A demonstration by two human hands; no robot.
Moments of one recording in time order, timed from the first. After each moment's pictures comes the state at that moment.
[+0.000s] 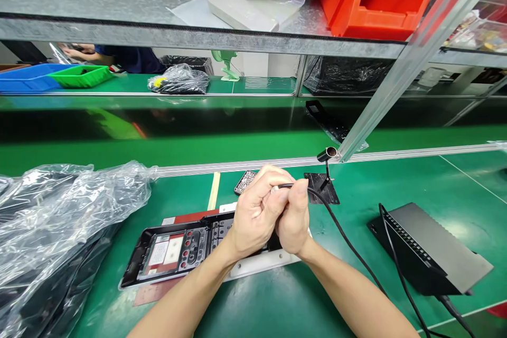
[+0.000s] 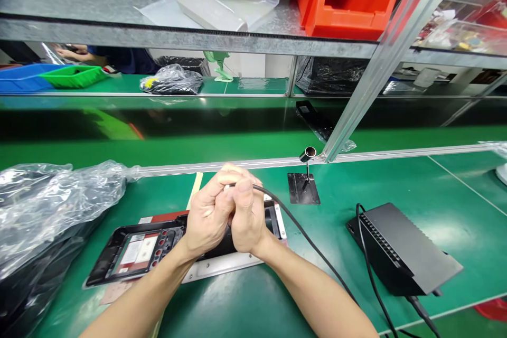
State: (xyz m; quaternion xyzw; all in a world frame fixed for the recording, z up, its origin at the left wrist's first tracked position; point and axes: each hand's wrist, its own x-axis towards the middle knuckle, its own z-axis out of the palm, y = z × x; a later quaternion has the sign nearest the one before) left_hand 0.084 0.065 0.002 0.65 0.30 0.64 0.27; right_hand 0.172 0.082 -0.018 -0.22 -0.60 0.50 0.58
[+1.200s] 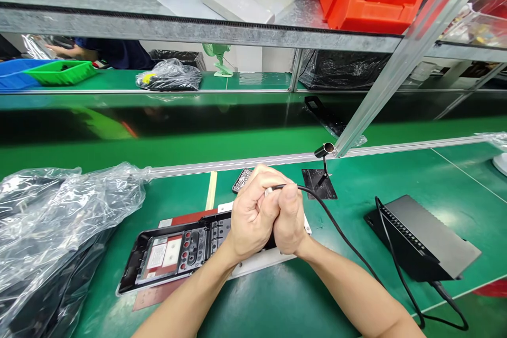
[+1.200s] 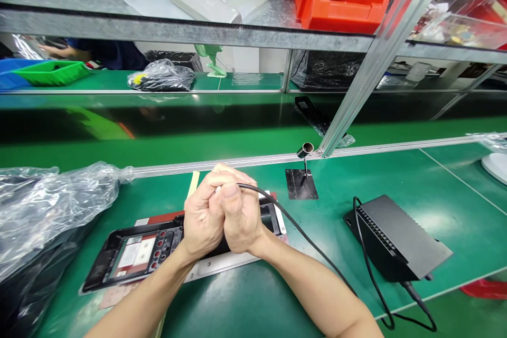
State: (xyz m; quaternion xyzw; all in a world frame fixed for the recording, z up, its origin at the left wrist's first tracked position) left_hand 0.083 0.062 -0.007 0.63 0.31 0.67 0.24; right_hand 0.168 0.077 0.010 -0.26 -0.67 0.42 0.55
